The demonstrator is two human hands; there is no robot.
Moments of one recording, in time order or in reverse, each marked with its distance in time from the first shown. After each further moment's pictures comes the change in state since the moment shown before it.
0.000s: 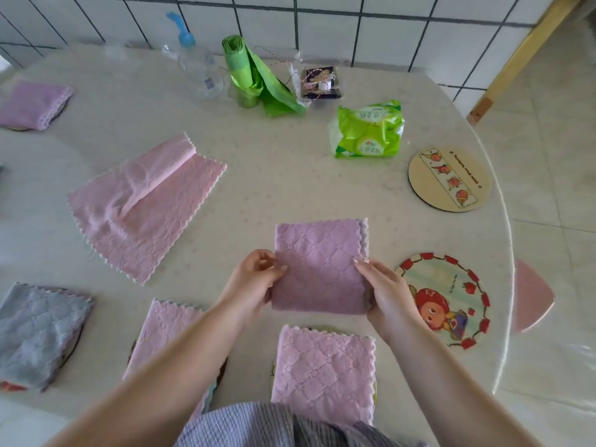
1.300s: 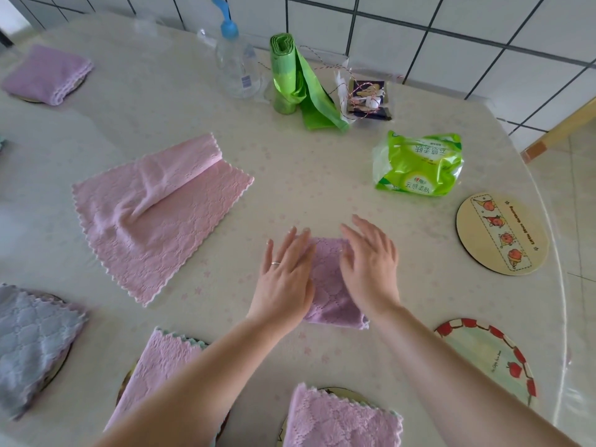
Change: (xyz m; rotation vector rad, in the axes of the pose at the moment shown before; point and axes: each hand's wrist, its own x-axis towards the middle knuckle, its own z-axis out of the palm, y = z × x) left_hand 0.063 0.009 0.003 1.266 0.204 0.834; right_hand 0.109 -0.026 0.076 -1.421 0.189 -0.938
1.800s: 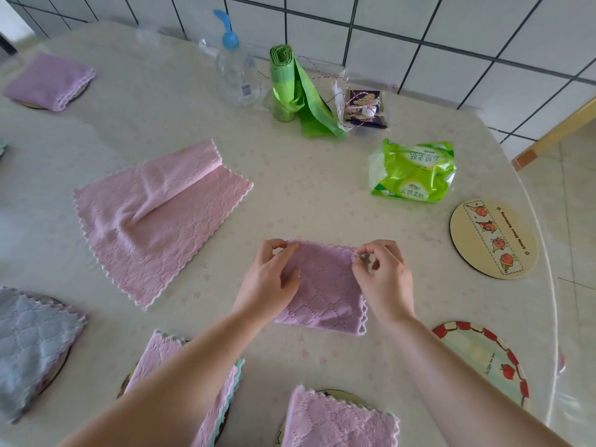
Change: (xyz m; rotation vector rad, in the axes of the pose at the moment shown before) left_hand 0.001 -0.021 -0.008 -0.354 -0.025 -0.227; right_hand -0.012 0.016 -0.017 0.308 0.091 0.178
